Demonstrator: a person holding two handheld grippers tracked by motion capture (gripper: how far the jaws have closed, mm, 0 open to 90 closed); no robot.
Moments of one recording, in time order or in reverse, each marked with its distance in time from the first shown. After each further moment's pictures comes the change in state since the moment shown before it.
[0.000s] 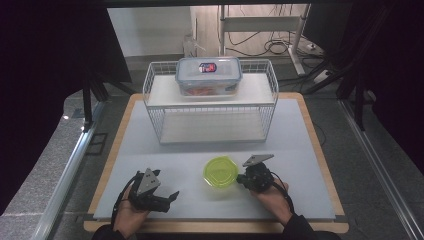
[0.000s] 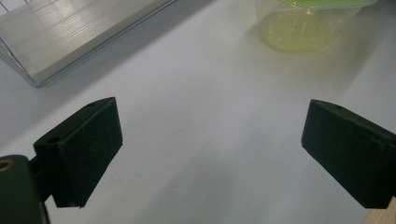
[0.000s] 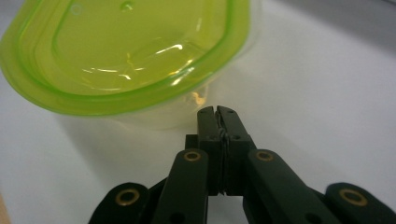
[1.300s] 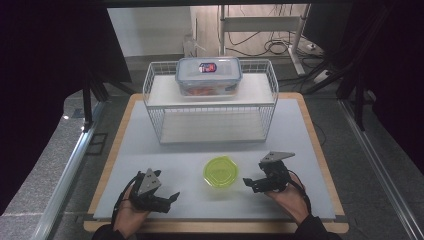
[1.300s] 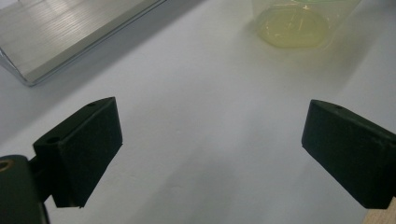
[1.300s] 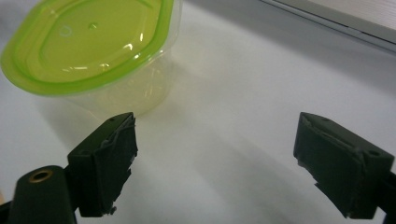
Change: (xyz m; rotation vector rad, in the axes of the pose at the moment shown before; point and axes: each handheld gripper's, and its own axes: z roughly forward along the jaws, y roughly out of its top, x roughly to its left) left arm 0.000 -0.001 0.002 0.008 -0.010 0.010; right arm -0.026 -0.011 -0.034 -0.078 -0.028 0.044
